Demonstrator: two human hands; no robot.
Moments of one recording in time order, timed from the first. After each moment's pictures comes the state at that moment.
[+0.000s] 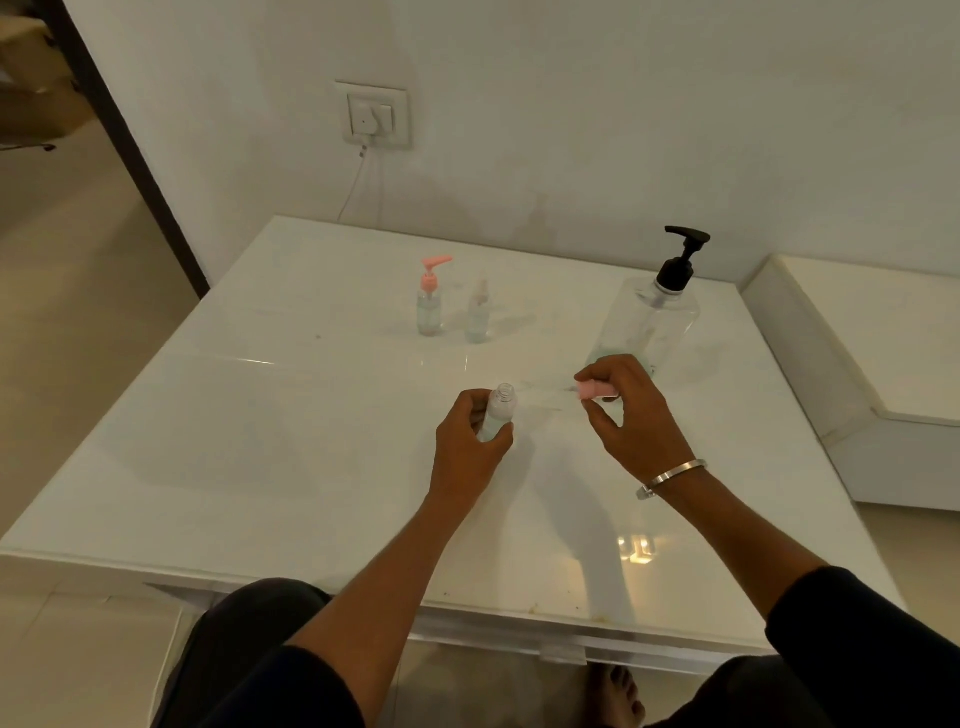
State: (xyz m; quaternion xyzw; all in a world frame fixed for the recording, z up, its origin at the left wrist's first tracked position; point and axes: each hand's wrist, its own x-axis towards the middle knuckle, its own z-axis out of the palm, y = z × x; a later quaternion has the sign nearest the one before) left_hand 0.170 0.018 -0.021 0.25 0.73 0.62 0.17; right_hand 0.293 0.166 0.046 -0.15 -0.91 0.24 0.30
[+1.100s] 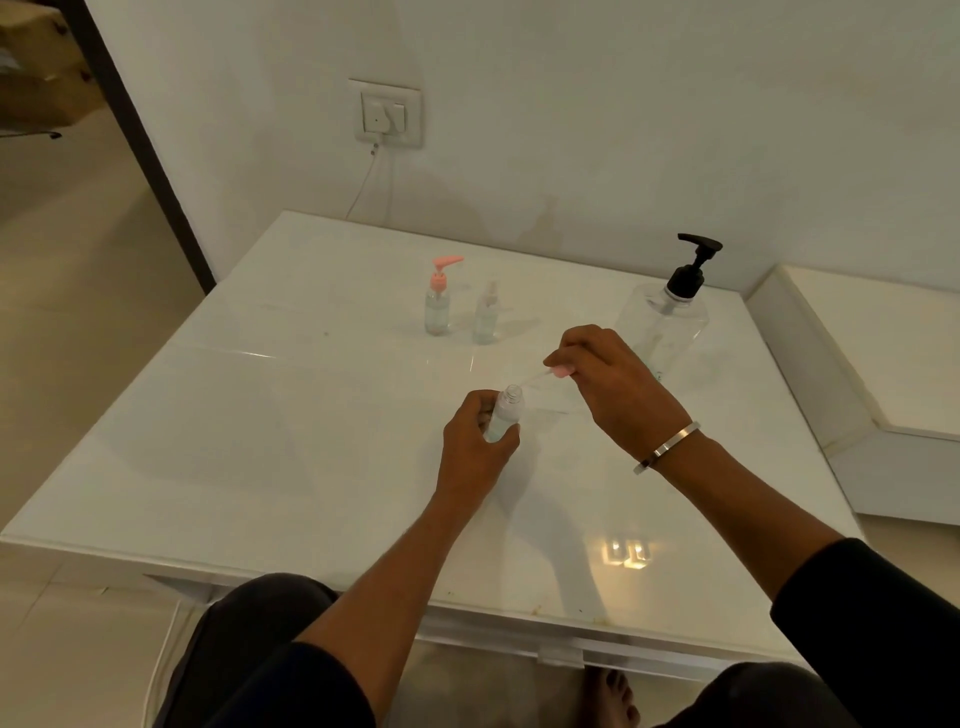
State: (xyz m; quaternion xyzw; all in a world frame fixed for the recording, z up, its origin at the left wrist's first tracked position) left_hand 0.170 0.021 -0.022 0.25 0.73 0.62 0.15; right_hand 0.257 0.162 0.079 -0.01 -0.97 0.00 0.24
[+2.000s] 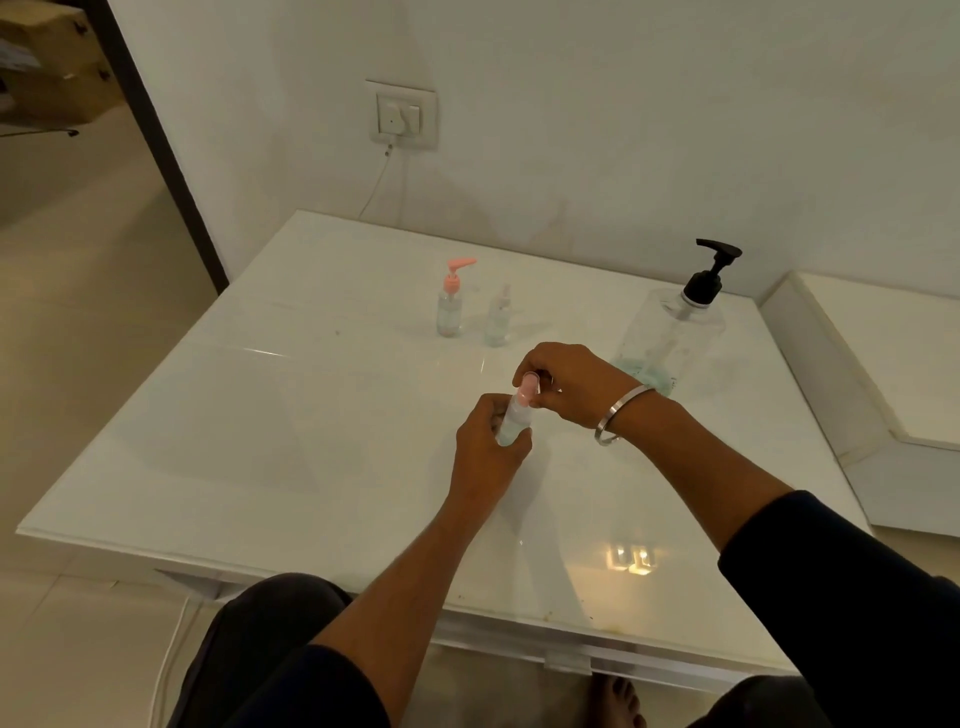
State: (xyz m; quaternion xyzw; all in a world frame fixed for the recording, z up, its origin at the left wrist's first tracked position) left_hand 0.167 0.024 -0.032 0.25 0.72 0.63 0.16; right_hand 0.206 0.145 0.085 -0.11 -0.98 0.16 -0.03
